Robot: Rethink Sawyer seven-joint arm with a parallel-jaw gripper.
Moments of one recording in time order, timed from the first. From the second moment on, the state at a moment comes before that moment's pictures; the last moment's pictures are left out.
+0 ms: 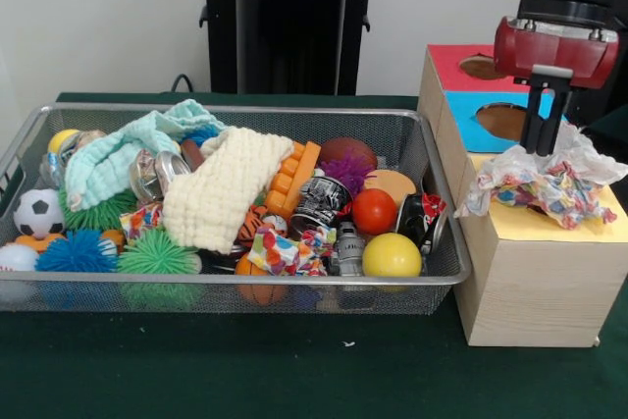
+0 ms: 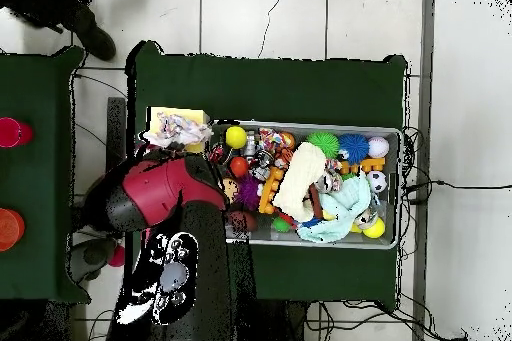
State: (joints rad) arm 0.18 -0.65 -0.09 1.52 -0.32 0.36 2.40
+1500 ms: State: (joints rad) arm 0.11 -0.65 -0.04 1.53 -0.19 0.32 2.40
